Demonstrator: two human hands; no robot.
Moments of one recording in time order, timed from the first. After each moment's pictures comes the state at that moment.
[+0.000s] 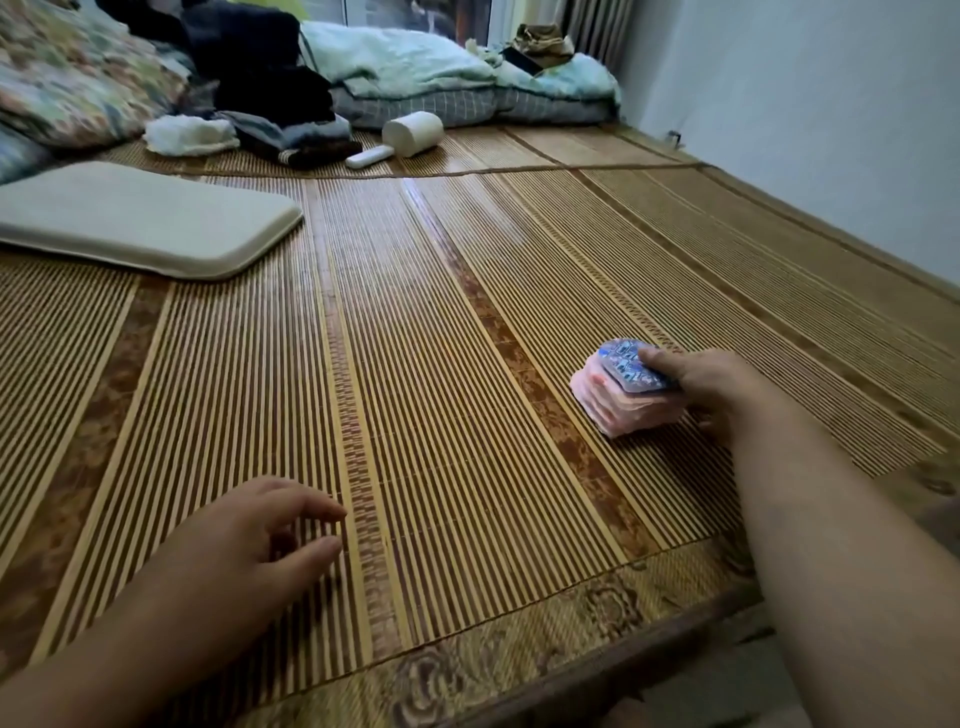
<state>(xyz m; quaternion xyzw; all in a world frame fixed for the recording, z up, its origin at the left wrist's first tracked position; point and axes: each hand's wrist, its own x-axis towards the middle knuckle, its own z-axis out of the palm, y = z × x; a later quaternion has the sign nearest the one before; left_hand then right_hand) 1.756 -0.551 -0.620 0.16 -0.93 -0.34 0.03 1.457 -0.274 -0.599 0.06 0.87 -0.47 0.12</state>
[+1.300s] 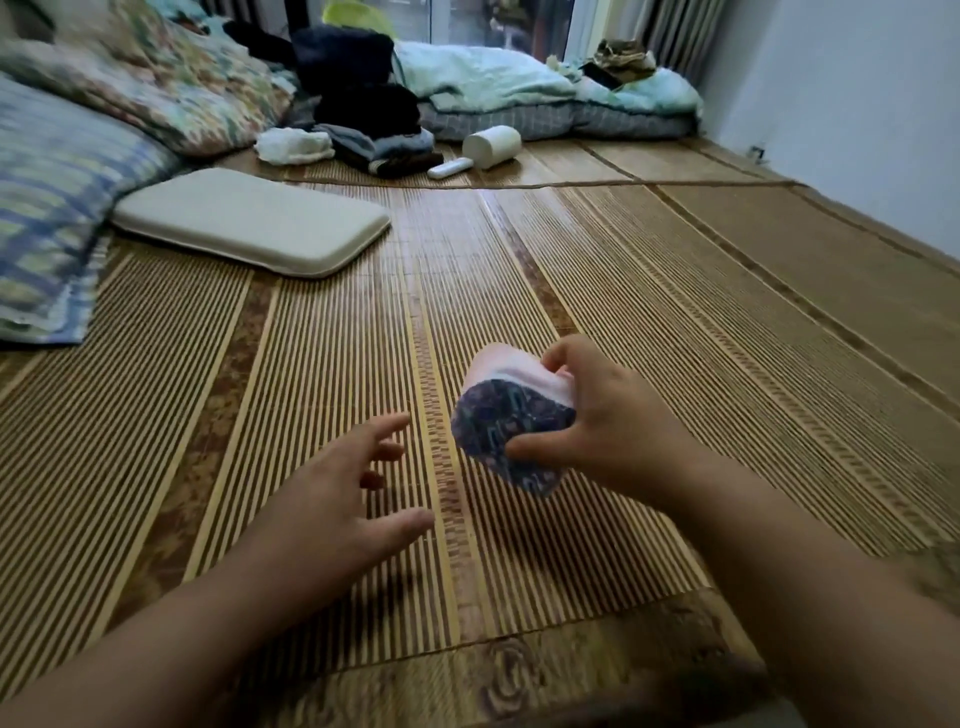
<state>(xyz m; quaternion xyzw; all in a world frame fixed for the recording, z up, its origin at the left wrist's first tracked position) 1.758 -0.557 -0.614 0.16 -0.90 -0.39 0.10 1.587 -0.386 -0.572 -0.41 0.86 -0.31 0.07</state>
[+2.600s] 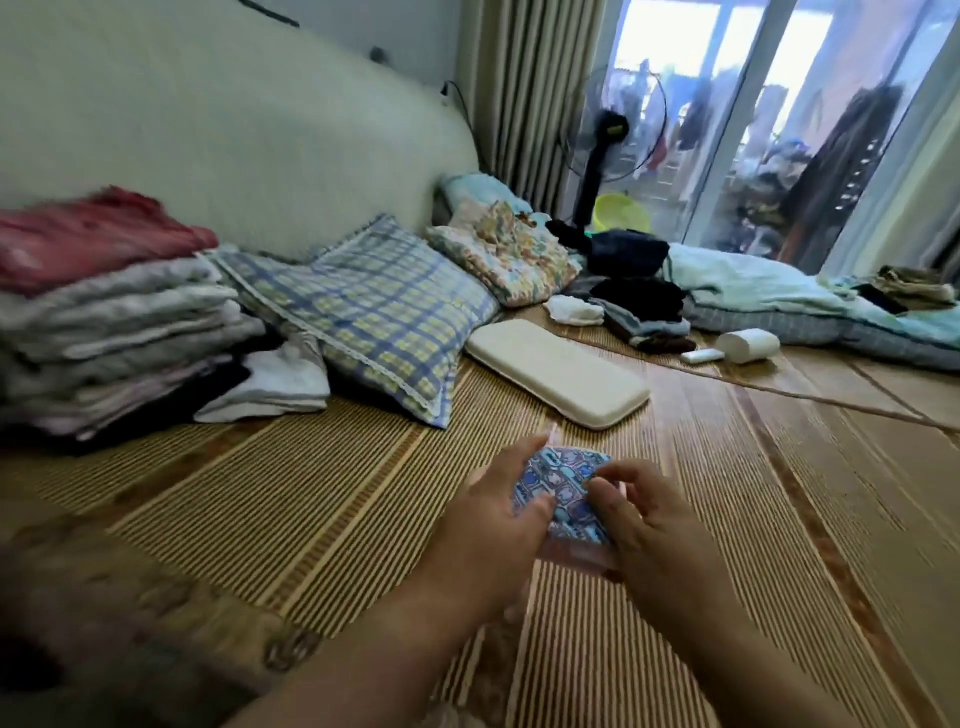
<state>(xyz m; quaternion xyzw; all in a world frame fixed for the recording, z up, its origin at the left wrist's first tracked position) 1.858 -0.627 -0.537 0.30 -0.78 -0.43 0.34 1.735 -0.534 -0.519 -0.43 0.71 -0.52 0.18</state>
